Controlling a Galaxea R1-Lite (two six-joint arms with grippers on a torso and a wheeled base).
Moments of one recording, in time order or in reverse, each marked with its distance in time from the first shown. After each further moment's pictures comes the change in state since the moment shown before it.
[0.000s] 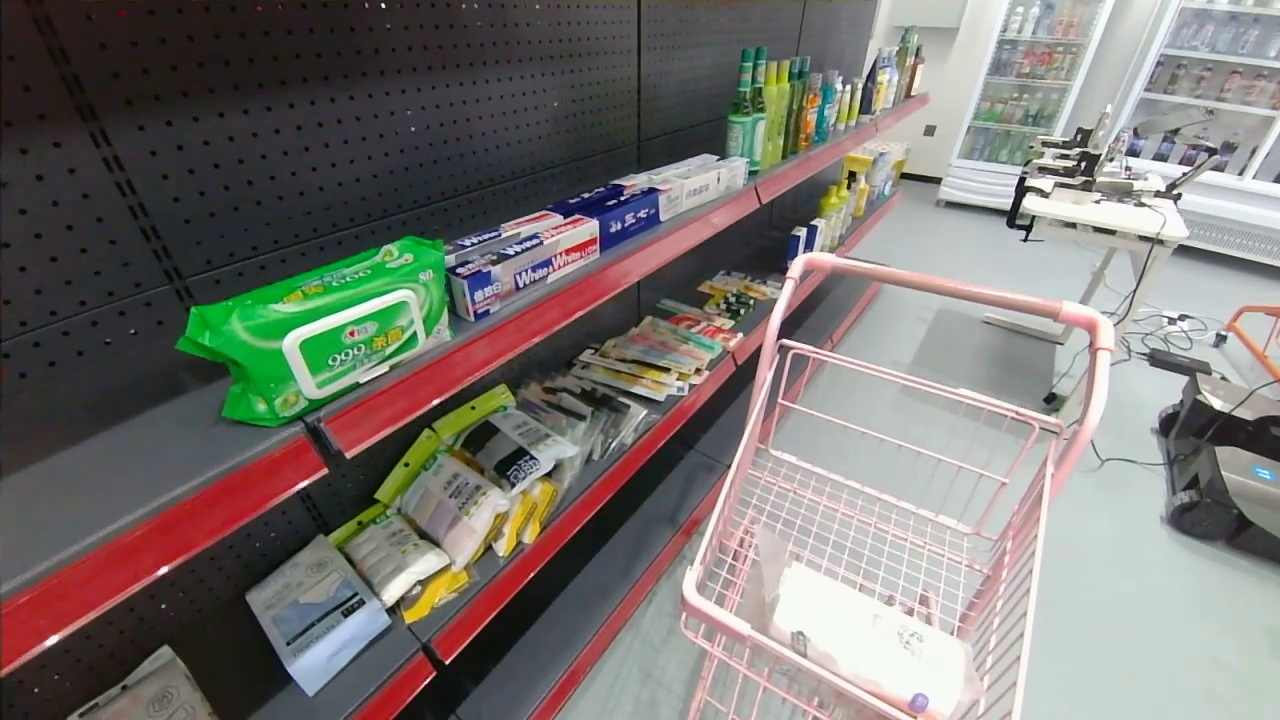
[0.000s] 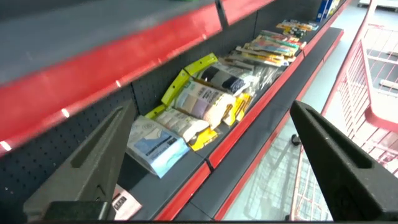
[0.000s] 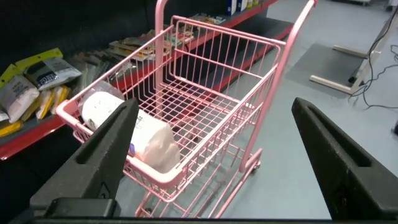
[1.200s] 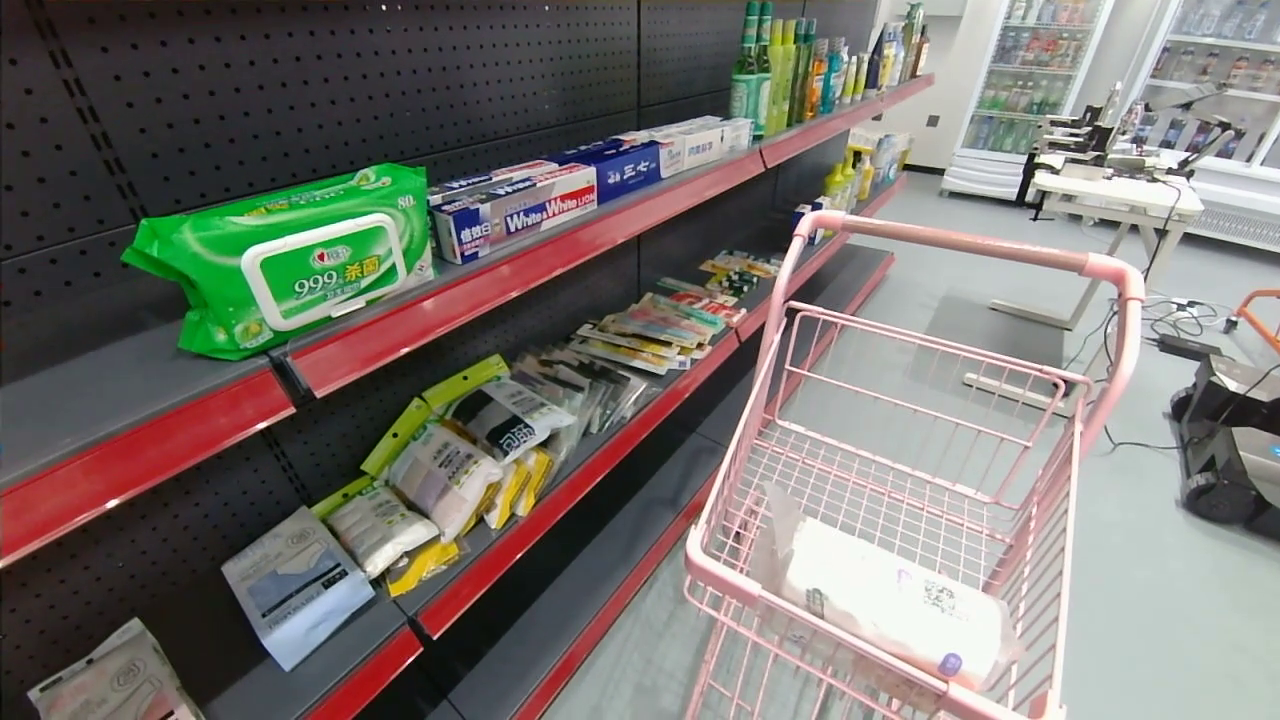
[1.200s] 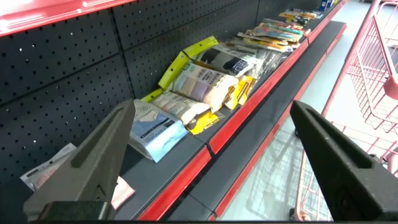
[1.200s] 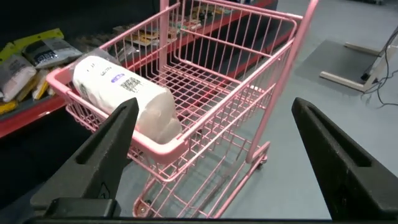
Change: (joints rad) left arm 0.000 0.000 0.000 0.000 0.000 0.000; right arm 0.007 0.052 -0.072 0.007 0.035 -0.009
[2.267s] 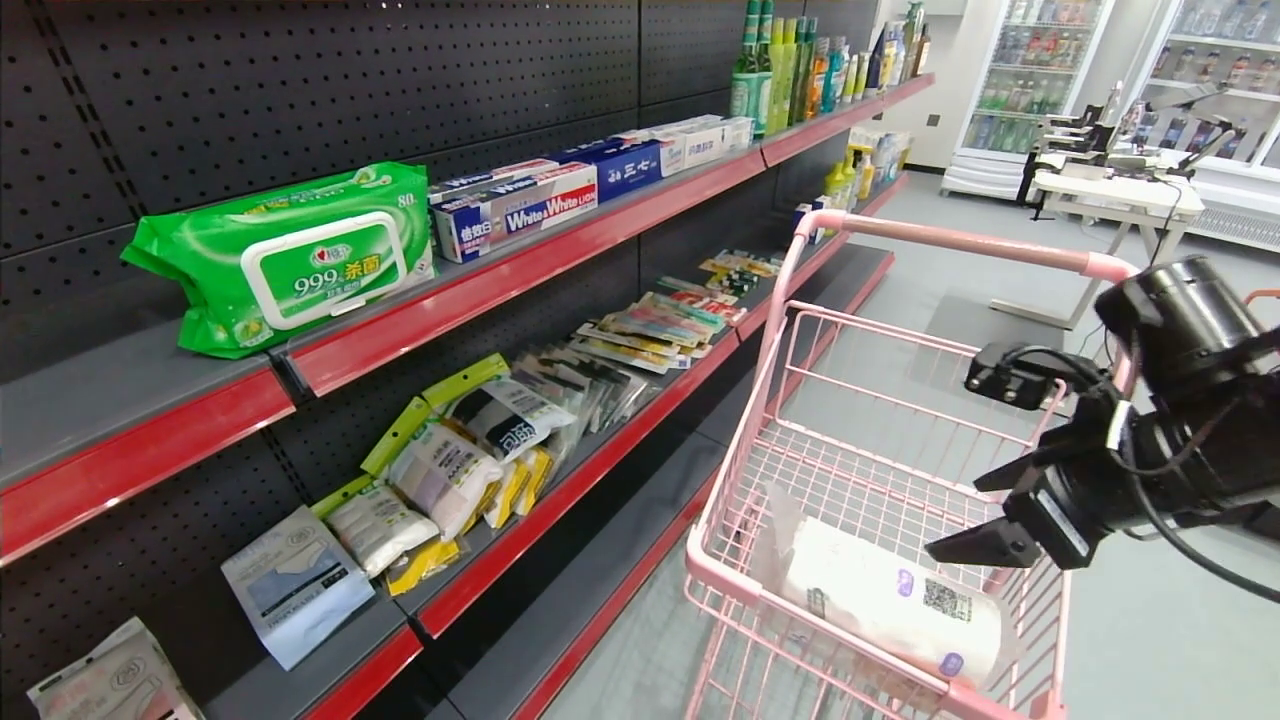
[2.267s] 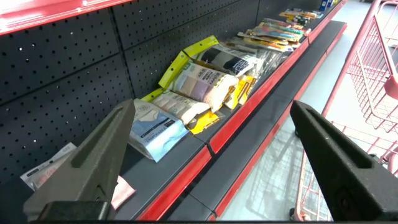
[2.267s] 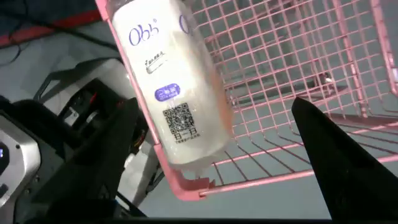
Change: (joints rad) left arm 0.000 0.000 0.000 0.000 0.000 0.000; right arm 0.211 1.541 -0.979 0.475 0.215 -0.397
